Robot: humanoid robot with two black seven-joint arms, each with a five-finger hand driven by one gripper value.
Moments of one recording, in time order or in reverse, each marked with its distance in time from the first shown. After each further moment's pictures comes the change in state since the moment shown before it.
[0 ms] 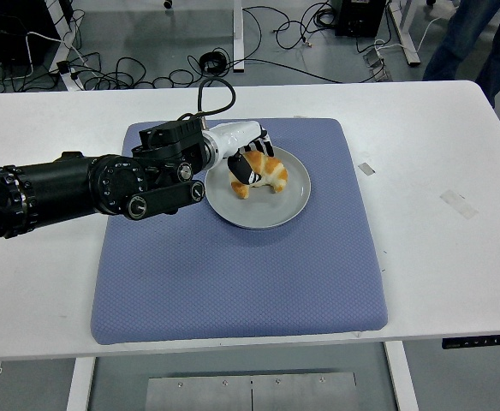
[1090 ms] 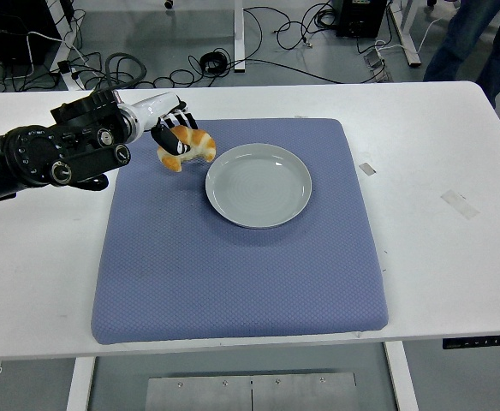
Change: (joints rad) left arm -0.013 0.229 0.049 -0.026 -0.129 -0.012 -0.010; right arm 0.000 0.000 0.000 0.000 0.000 0.000 -0.001
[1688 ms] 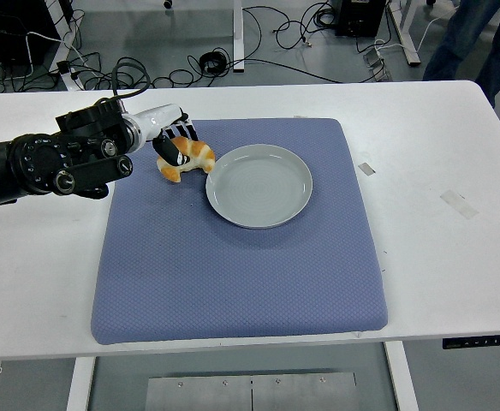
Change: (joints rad) left arm 0.000 -0.013 0.040 -0.005 0.002 0.007 -0.001; right arm 0.000 0.000 0.000 0.000 0.000 0.000 0.000
